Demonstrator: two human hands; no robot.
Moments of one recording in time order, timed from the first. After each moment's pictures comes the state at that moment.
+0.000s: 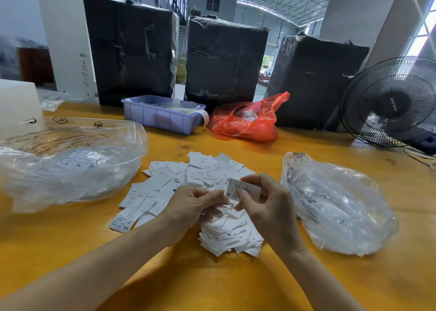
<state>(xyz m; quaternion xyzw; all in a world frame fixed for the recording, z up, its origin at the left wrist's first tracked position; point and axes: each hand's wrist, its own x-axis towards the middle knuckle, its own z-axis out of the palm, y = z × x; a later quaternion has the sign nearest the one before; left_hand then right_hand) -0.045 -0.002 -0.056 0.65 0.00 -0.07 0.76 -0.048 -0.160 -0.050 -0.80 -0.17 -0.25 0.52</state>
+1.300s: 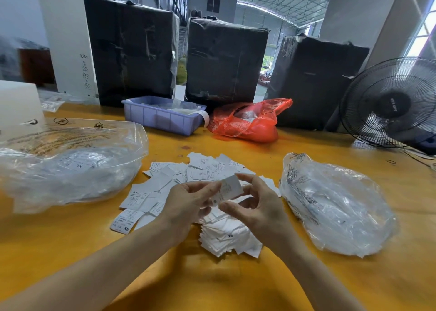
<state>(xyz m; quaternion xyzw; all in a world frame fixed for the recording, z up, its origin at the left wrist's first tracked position) -0.042 -0.005 -0.057 0.59 0.03 0.00 0.81 -0.047 -0.161 -0.047 -0.82 -0.18 -0.06 0.54</state>
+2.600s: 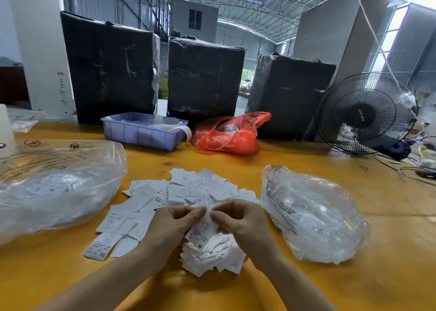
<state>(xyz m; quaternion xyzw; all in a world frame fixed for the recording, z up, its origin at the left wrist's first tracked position) -0.044 -0.005 -0.065 0.64 -0.01 -0.02 0.77 -0.042 -0.165 -0.050 -0.75 -0.15 -0.05 0.64</state>
